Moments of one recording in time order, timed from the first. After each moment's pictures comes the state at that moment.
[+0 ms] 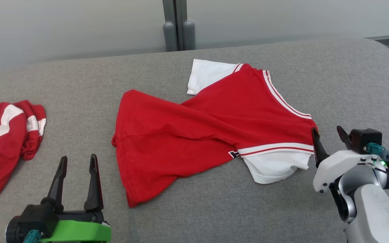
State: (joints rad) left arm 0.04 0.05 0.01 0.03 -0.22 -0.12 -0.26; right arm -0.24 -0.06 -0.10 0.30 0.04 0.13 0.05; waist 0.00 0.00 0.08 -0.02
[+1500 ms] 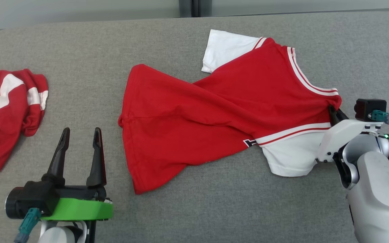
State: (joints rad) left arm -0.07 0.06 -0.03 0.02 -0.21 -0.13 -0.26; right arm -0.50 -0.11 -0.13 0.62 0.06 0.13 0.06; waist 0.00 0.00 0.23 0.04
